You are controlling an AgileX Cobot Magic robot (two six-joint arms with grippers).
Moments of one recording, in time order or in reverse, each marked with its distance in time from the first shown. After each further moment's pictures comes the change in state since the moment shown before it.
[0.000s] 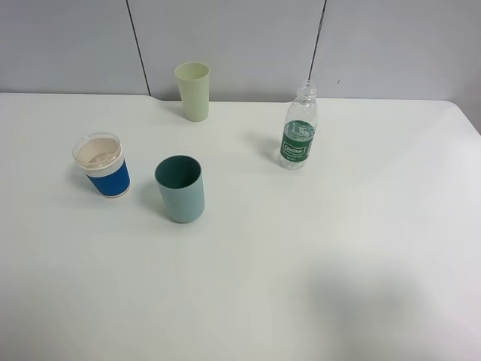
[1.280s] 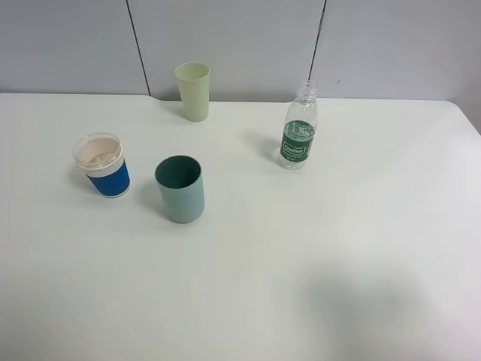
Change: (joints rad) left arm 0.000 0.000 -0.014 -0.016 0.226 0.105; right arm 0.000 0.000 0.000 0.000 -0.001 0.000
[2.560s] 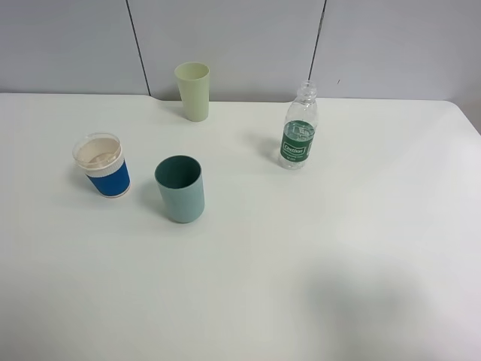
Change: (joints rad) left arm -0.055 0.000 0.000 0.030 0.001 0.028; right arm 0.000 0.000 0.000 0.000 0.000 0.000
